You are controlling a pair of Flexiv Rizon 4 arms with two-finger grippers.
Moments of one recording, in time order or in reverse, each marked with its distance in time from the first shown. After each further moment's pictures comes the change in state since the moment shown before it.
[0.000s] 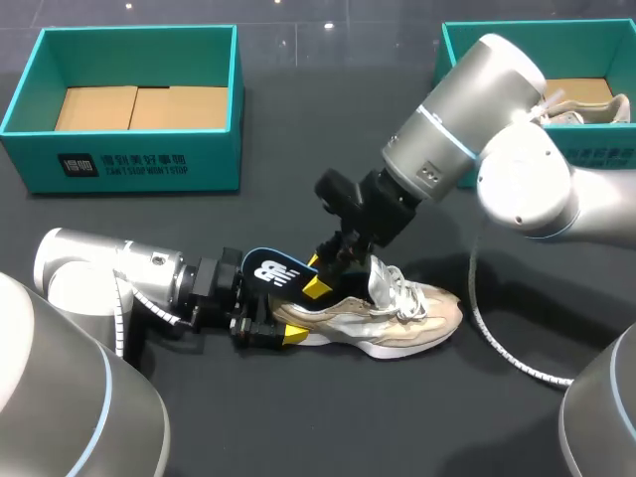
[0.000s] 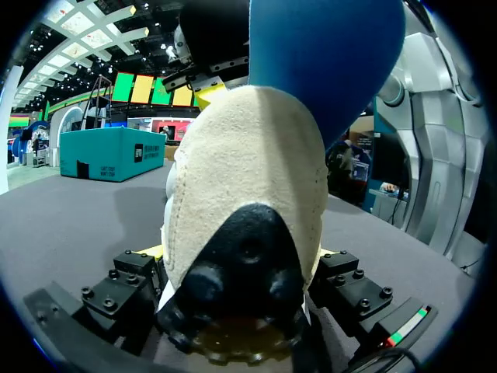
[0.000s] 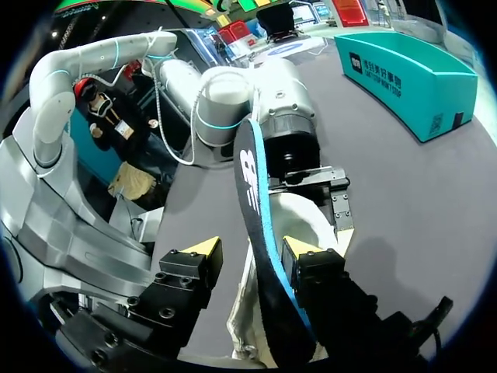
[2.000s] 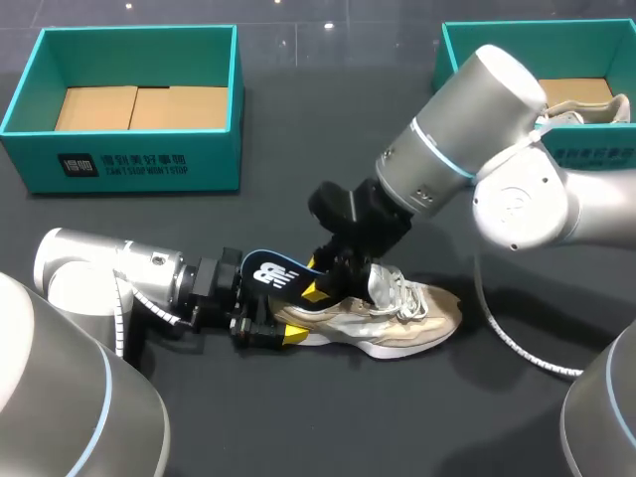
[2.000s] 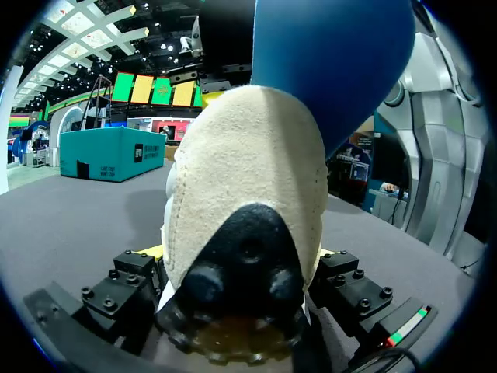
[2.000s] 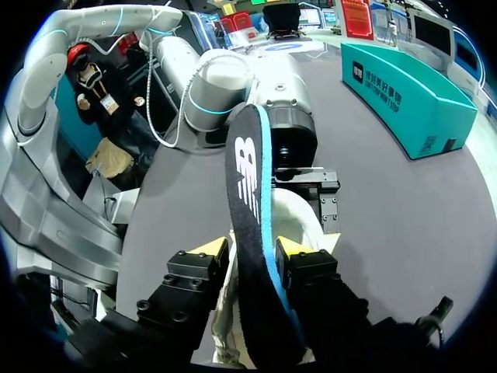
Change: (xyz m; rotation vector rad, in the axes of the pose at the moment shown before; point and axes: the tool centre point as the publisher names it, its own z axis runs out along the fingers) left arm 0.000 0.000 0.000 0.000 0.000 0.000; right arm -0.010 -0.005 0.009 0.052 -0.139 -0.125
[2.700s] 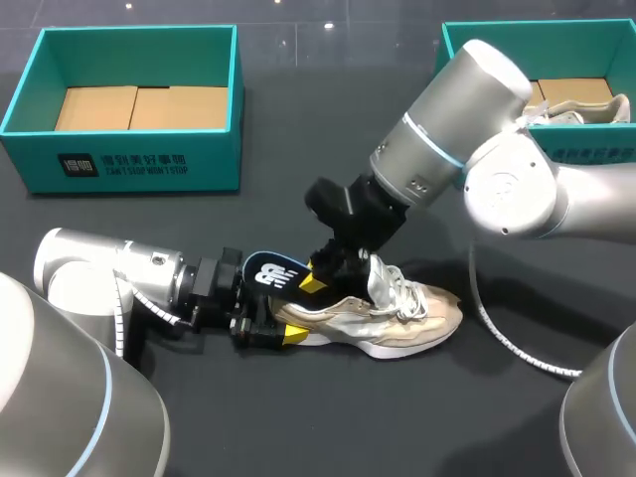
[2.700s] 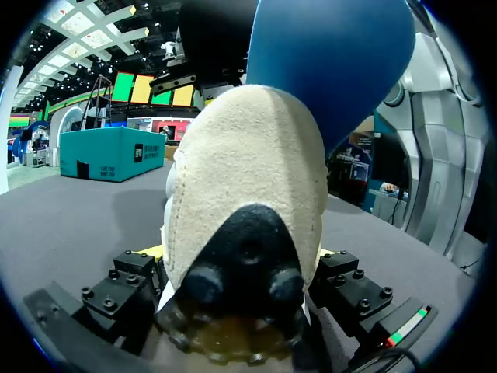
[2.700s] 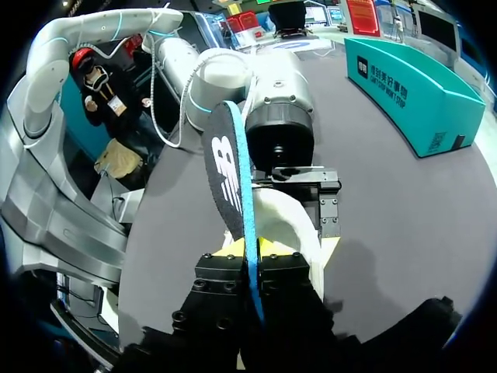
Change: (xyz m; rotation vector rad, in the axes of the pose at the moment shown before) left arm 0.000 0.000 0.000 0.000 0.000 0.000; right arm -0.009 0.000 0.005 0.003 0.061 0.003
